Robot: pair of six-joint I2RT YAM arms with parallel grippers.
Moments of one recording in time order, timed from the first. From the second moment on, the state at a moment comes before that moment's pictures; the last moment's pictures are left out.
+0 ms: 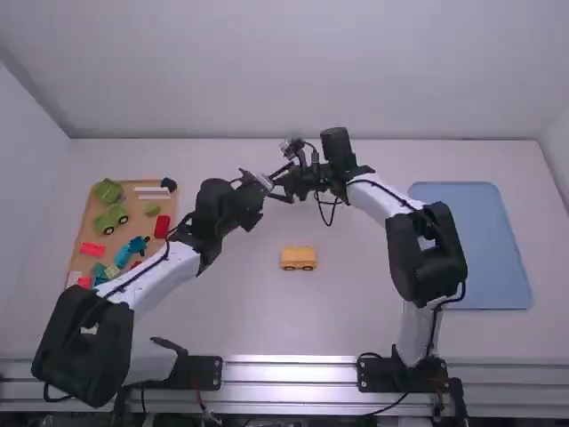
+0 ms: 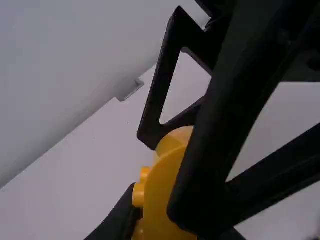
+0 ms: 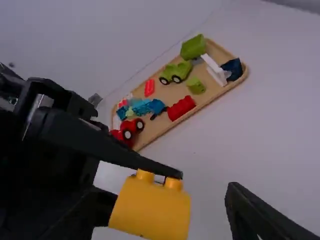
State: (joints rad) left arm -0.32 1.40 0.72 0.25 0.16 0.38; right arm 0.37 2.01 1.38 -0.04 -1.16 -0.05
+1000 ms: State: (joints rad) left arm -0.32 1.42 0.71 0.36 0.16 0.15; right arm 0.37 2.01 1.39 0.08 -1.17 0.03
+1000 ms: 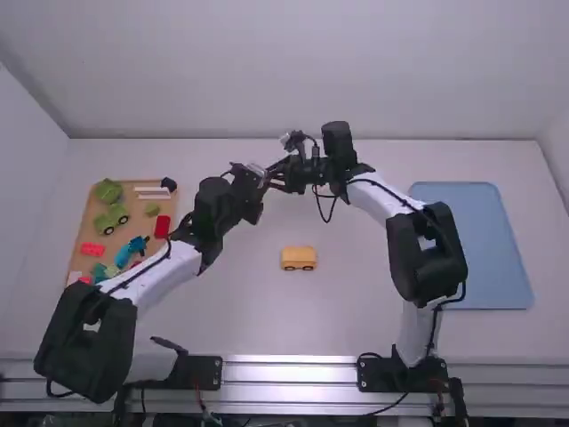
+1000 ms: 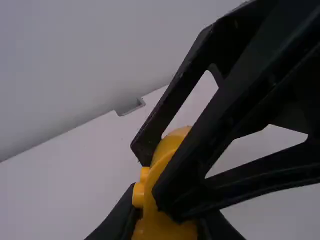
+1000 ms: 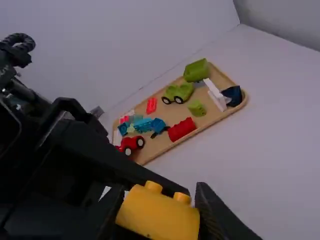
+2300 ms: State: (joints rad) left arm 0.03 1.65 0.81 0.44 1.38 -0.03; right arm 0.33 2.01 1.39 -0.30 -1.40 -0.42
